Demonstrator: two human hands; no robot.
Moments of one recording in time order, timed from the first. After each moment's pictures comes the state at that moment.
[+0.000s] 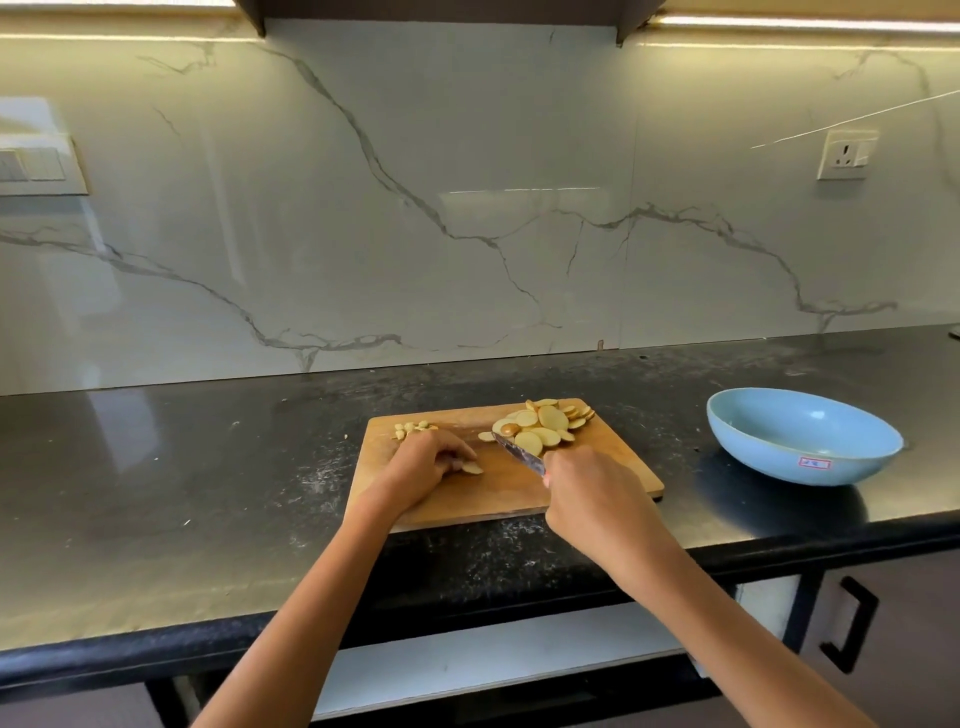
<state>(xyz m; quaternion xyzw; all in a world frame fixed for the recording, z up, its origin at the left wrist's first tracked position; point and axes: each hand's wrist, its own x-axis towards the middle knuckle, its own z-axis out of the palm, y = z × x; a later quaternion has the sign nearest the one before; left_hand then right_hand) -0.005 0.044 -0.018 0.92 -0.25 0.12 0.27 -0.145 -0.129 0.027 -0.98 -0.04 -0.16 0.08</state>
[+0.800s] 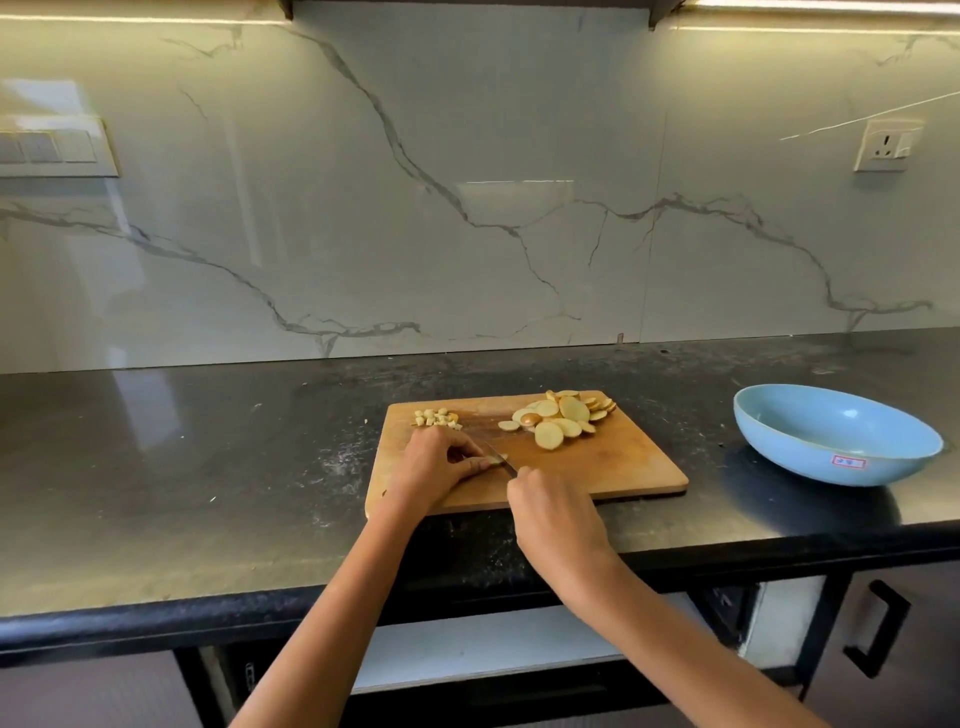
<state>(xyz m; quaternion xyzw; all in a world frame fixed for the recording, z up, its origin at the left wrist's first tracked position) -0.016 0.051 -0.031 0.90 -0.22 0.16 0.35 -0.136 -0.082 -0.003 -0.98 -0.11 -0.15 0.01</state>
